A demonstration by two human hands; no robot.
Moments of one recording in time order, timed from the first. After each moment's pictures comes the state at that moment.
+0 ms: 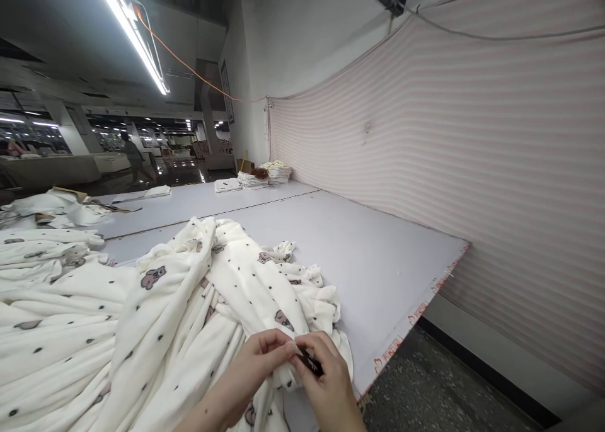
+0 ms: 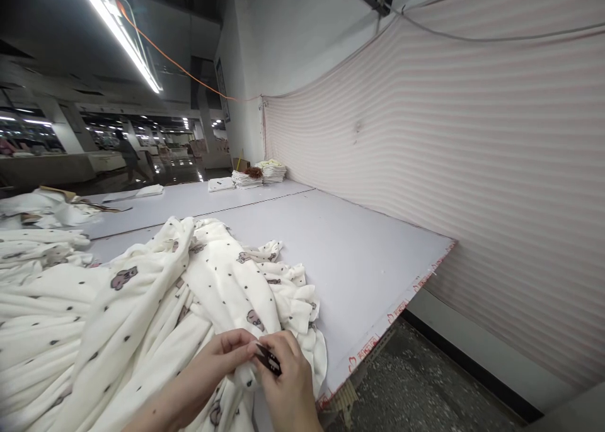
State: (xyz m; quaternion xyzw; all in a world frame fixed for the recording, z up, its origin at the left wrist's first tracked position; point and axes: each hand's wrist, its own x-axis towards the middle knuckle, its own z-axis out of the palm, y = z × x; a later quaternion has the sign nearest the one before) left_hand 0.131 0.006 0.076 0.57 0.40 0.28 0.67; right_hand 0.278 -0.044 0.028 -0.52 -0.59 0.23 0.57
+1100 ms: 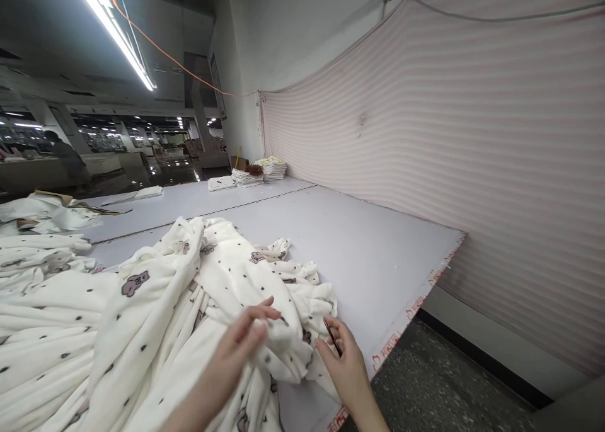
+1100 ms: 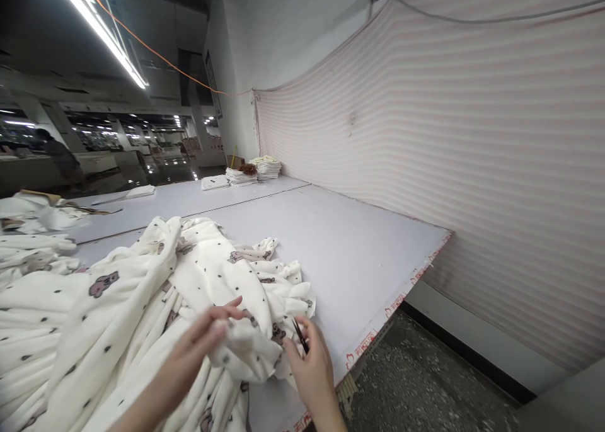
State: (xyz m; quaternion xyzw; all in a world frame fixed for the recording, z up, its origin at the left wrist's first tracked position) left_hand 0.126 0.022 0.087 0.61 0.37 0.41 0.57; right_hand 0.324 -0.022 -0.022 -0.65 -0.46 0.26 0.55
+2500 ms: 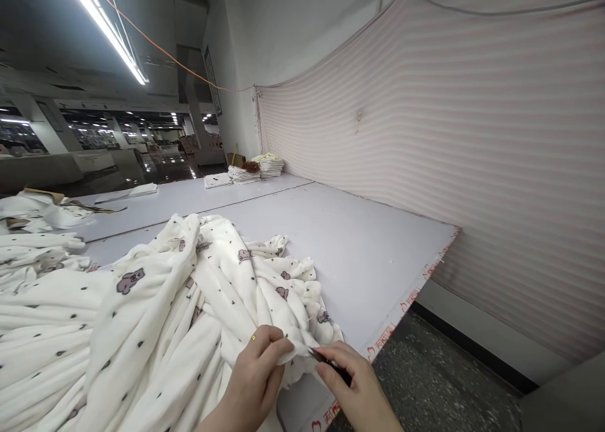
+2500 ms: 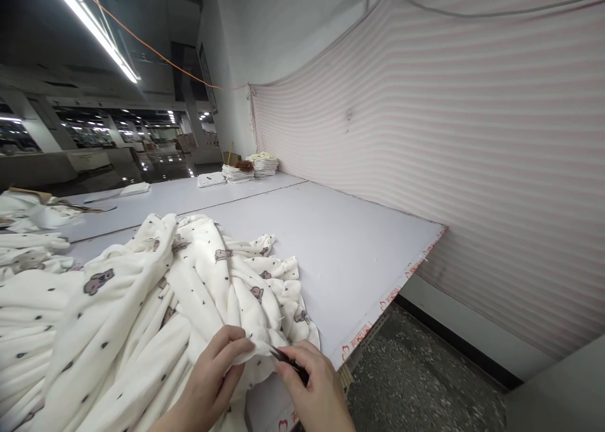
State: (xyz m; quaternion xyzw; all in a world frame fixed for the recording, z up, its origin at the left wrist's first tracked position) left_hand 0.137 0.005 0.035 0.88 0.25 0.37 0.16; right_hand 0.328 -0.068 0.022 -0.57 -0.57 0.30 0.51
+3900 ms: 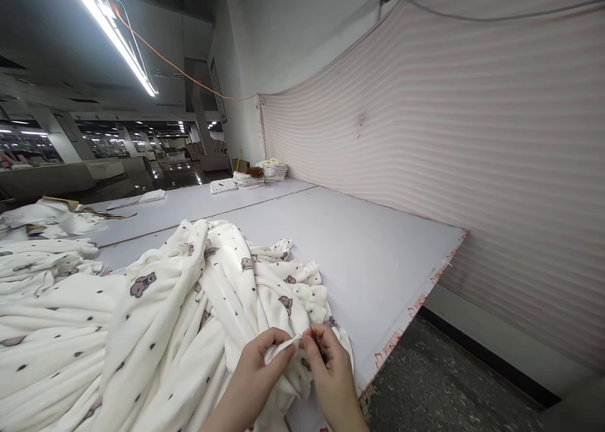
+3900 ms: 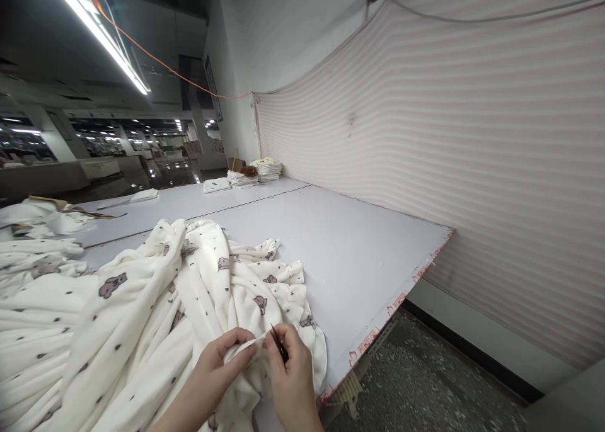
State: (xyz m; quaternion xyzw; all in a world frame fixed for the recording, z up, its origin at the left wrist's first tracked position) left_hand 0.144 0.002 0.073 0.69 0.44 0.31 0.49; right_hand 0.283 -0.036 0.025 -0.54 -0.50 0.30 0.60
